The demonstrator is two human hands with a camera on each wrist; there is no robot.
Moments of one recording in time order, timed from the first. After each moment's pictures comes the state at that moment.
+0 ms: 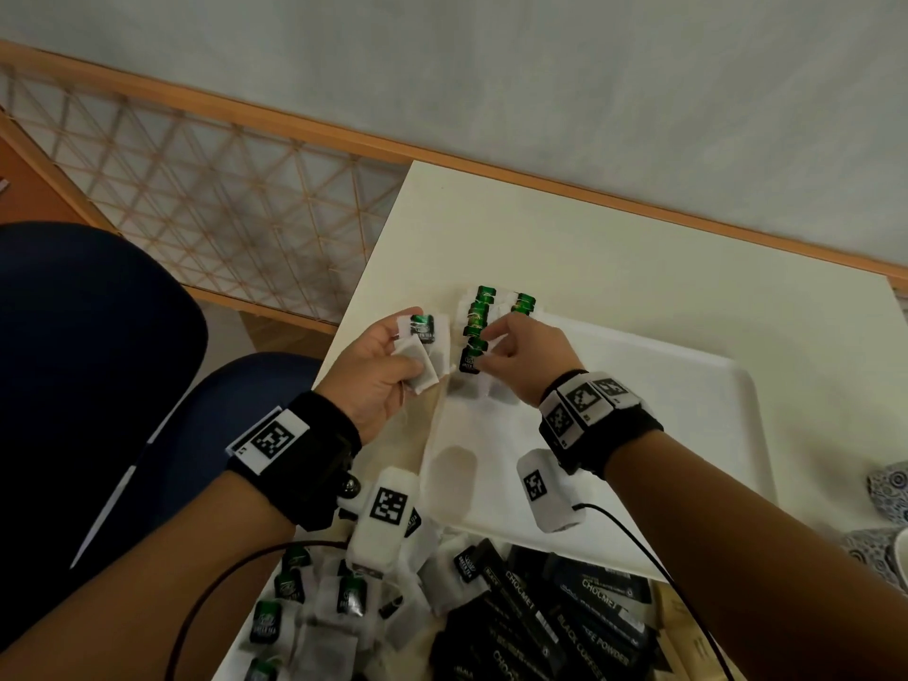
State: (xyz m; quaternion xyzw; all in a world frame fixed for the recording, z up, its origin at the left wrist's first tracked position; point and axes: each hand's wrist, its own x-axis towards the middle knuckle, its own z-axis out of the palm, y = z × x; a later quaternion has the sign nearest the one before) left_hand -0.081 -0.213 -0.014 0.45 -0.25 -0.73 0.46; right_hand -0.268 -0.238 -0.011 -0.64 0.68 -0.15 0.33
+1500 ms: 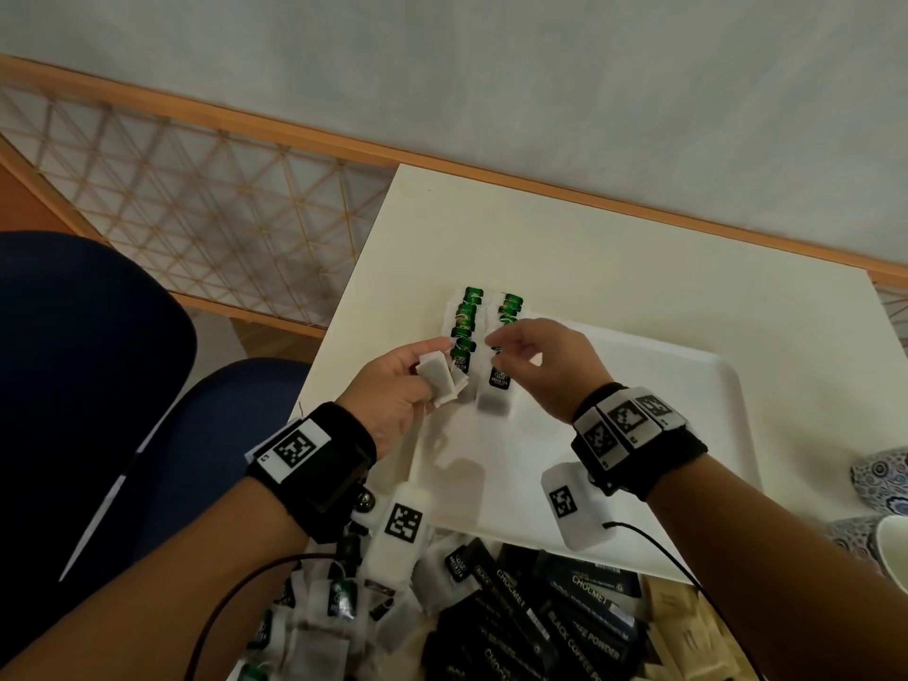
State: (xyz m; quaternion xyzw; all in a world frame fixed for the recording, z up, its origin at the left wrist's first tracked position) left_hand -0.104 -0.203 -0.018 0.47 -0.28 -0.74 0.39; right_hand -0.297 -0.216 0.004 -0.69 0.62 -0.21 0.30
